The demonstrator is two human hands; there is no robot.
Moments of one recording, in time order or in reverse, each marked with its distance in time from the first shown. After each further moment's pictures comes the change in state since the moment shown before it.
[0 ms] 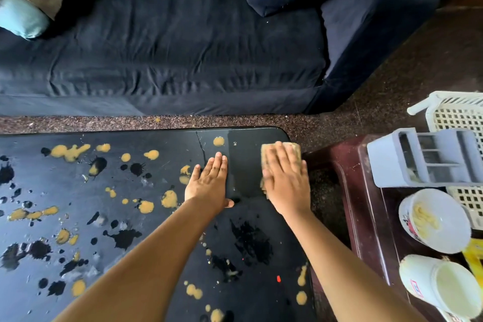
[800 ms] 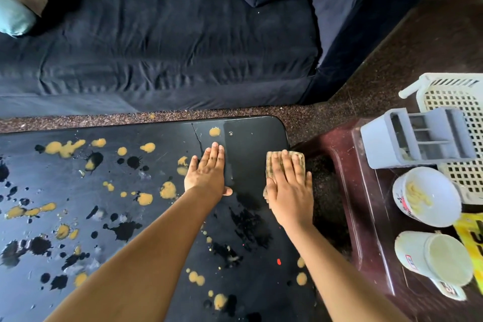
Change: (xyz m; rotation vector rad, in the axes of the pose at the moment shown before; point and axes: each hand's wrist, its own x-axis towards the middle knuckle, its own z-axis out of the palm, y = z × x) left_hand 0.000 0.002 0.001 0.032 -0.019 -0.017; right_hand -0.051 0.002 0.008 -0.004 0.015 0.124
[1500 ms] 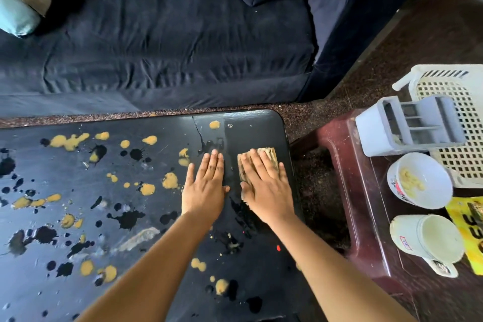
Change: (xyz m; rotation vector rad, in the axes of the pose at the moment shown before) left_hand -0.051 0.003 0.034 -0.045 0.273 0.031; right_hand -0.019 -0.033 0.002 -0.009 -0.044 -0.257
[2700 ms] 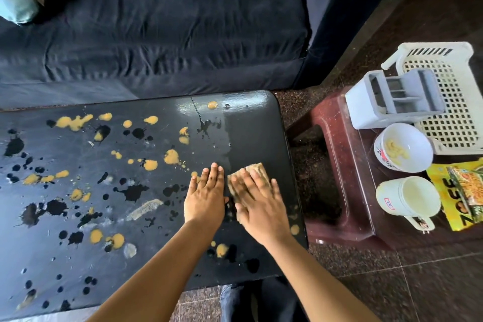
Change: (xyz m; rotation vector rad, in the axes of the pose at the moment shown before) left_hand -0.061 0.009 0.032 0.019 -0.128 -0.019; right_hand -0.095 -0.025 0.010 0.007 -0.006 -0.052
